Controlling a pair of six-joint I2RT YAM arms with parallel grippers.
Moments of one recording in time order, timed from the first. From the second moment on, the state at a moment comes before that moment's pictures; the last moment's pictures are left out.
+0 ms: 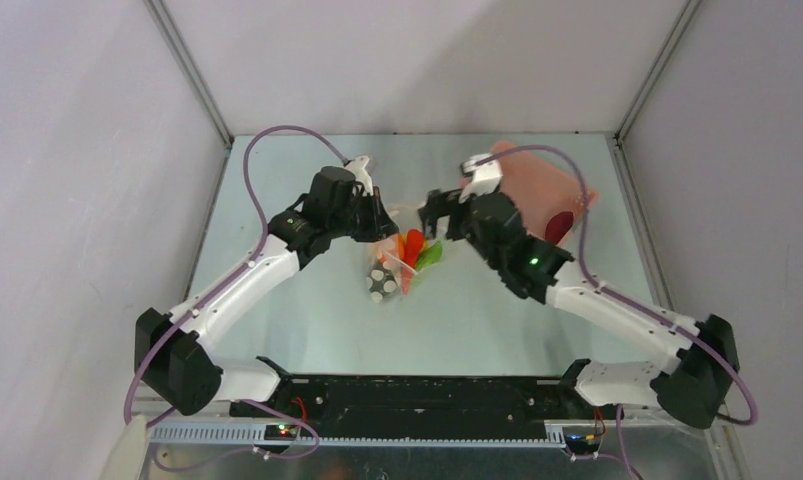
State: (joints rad) left arm -0.57 1.31 1.13 -0.43 0.19 -0.52; right arm 0.90 1.27 1.04 -0.04 0.38 0.34
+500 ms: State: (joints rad) left arm -0.57 1.33 1.13 -0.40 0.22 -0.52; right arm 0.29 1.50 1.27 -0.43 0.37 0.26
